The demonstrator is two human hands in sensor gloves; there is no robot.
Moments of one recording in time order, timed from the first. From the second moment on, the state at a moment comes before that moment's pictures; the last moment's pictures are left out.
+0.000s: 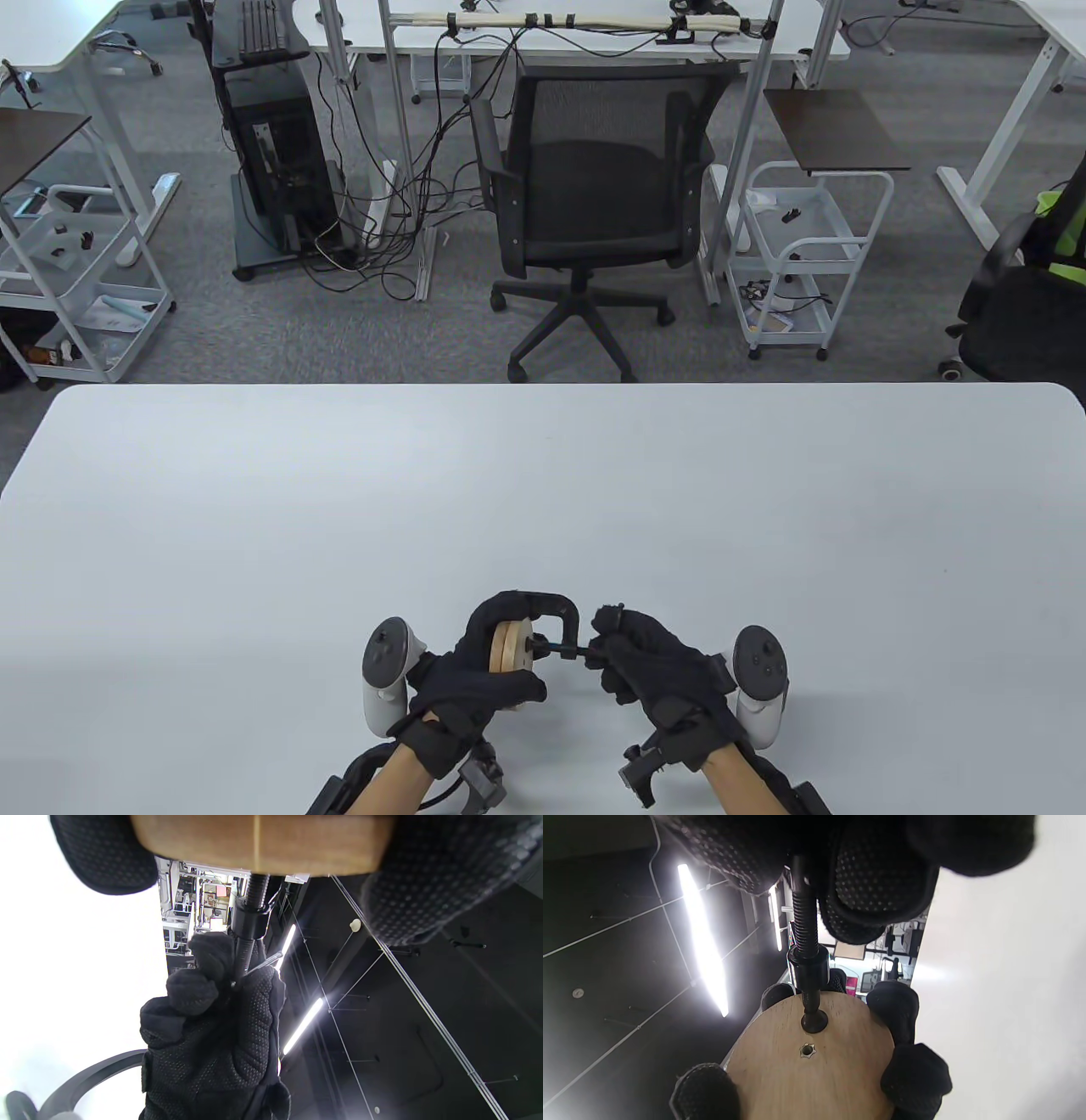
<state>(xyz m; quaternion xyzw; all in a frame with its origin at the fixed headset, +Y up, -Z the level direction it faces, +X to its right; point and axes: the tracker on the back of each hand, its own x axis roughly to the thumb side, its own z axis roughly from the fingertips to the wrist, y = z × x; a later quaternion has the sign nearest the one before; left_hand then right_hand) -0.134 -0.791 -0.320 -0.11 -0.25 0.74 0.61 0.147 -0.772 -0.317 0.16 0.00 0.71 0.68</state>
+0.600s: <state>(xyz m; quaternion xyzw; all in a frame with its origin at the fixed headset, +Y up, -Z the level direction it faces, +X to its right) -0.142 -0.793 -0.321 -0.11 -0.22 0.79 0.56 0.123 -0.743 -0.290 0.39 -0.24 0.87 0.16</state>
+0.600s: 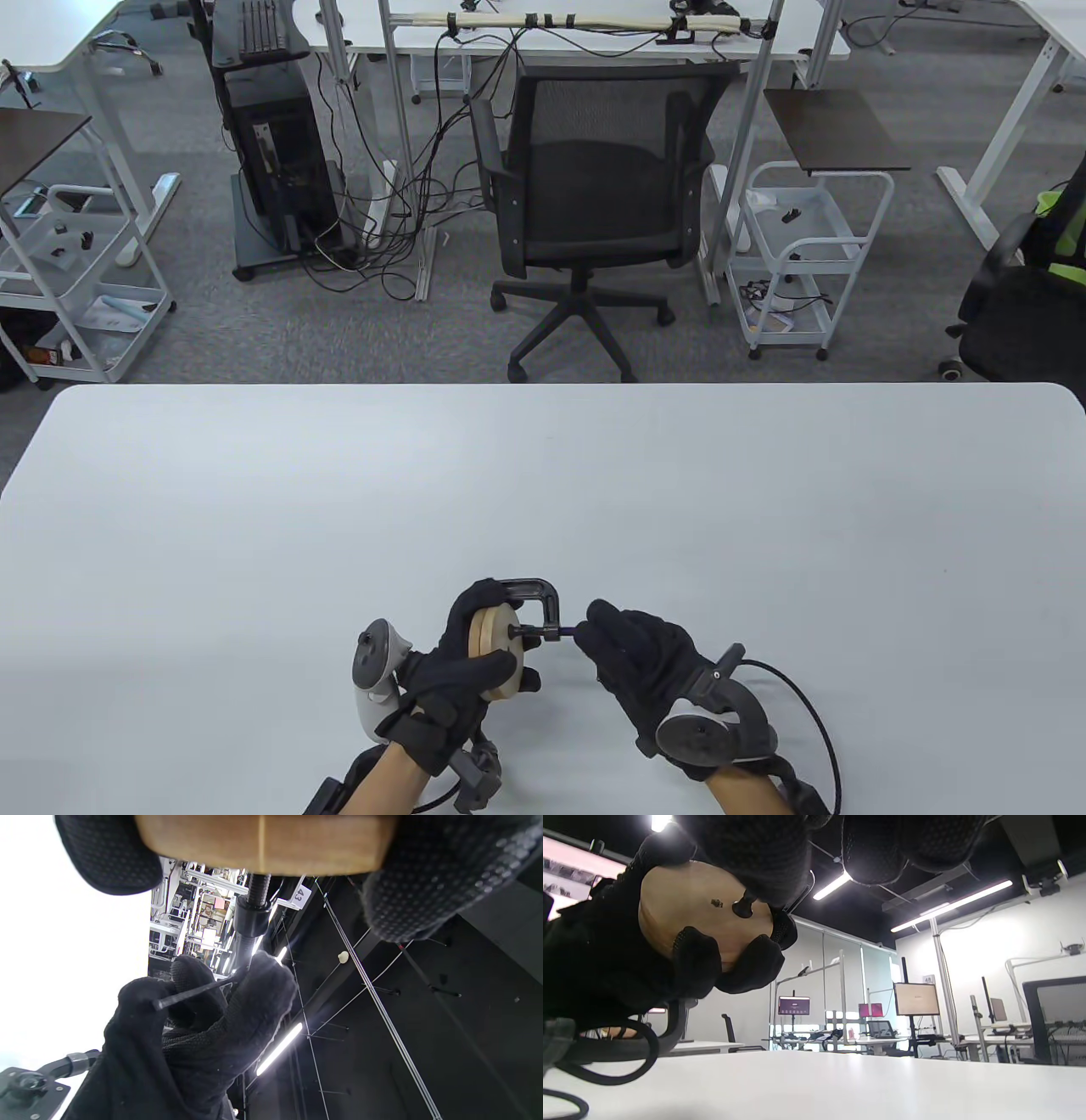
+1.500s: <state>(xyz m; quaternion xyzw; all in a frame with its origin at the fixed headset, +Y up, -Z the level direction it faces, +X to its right) -0.130 -0.782 -0.315 -0.09 -0.28 0.70 0.65 0.139 -0.781 -0.320 0.17 0.11 0.67 0.71</state>
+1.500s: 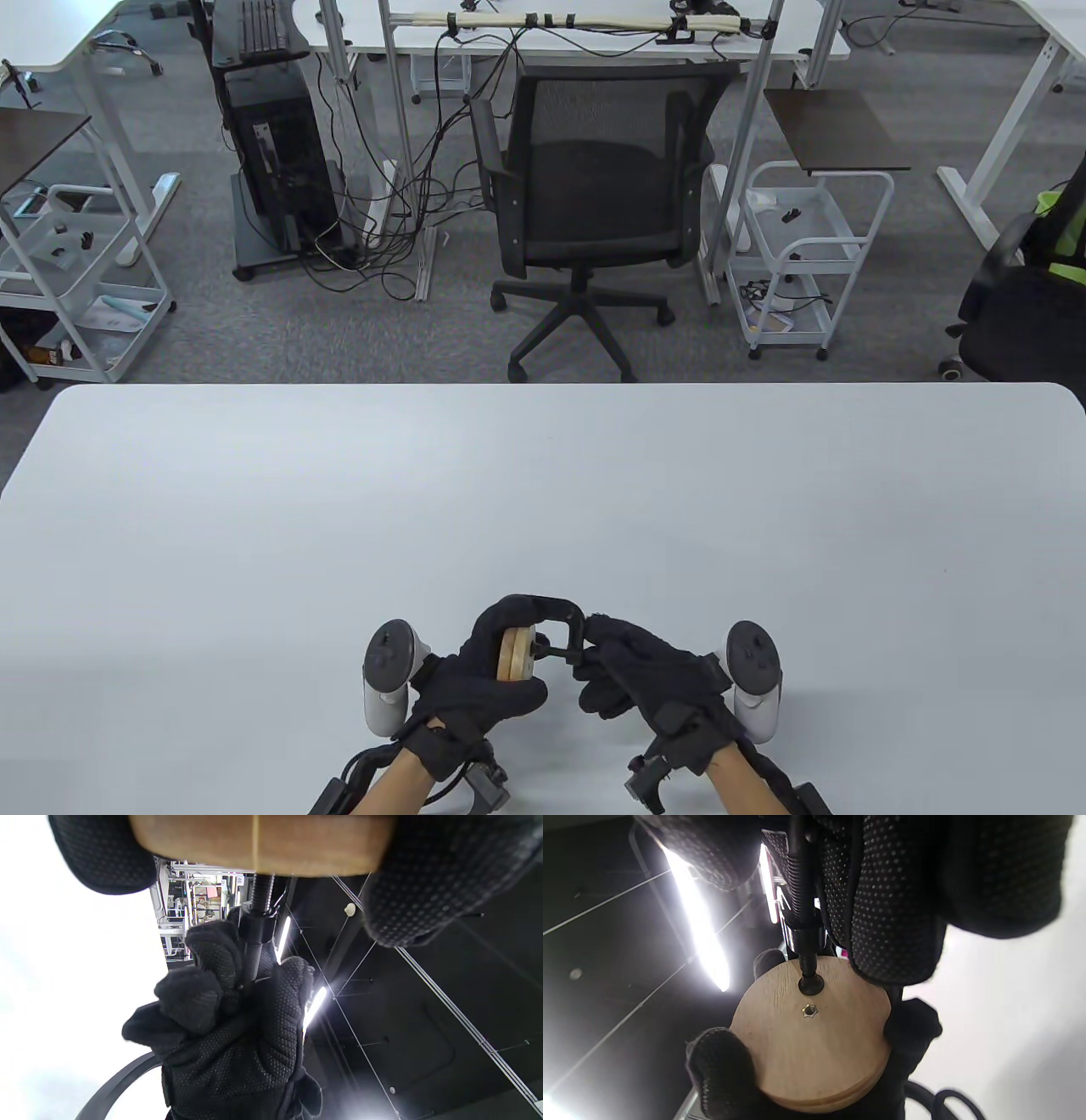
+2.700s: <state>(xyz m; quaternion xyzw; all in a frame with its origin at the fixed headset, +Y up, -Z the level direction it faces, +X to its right) -0.137 -0.788 -0.319 -0.12 -0.23 0.78 0.56 0.128 -0.734 -0.284 0.40 -0.28 0.85 0.21</state>
